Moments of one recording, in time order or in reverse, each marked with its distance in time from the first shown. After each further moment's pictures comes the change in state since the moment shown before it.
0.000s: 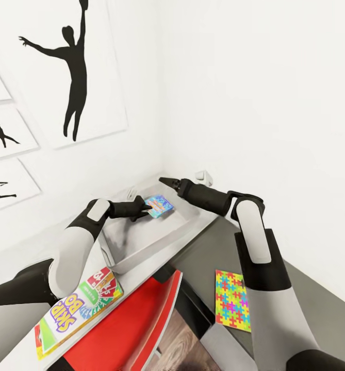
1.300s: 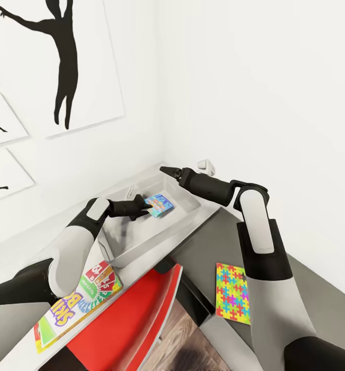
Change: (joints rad) left arm -0.004 0.000 0.000 -0.009 -0.001 0.014 -0.005; right arm -0.064 0.000 -0.011 -0.005 -0.007 0.016 -0.013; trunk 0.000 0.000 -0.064
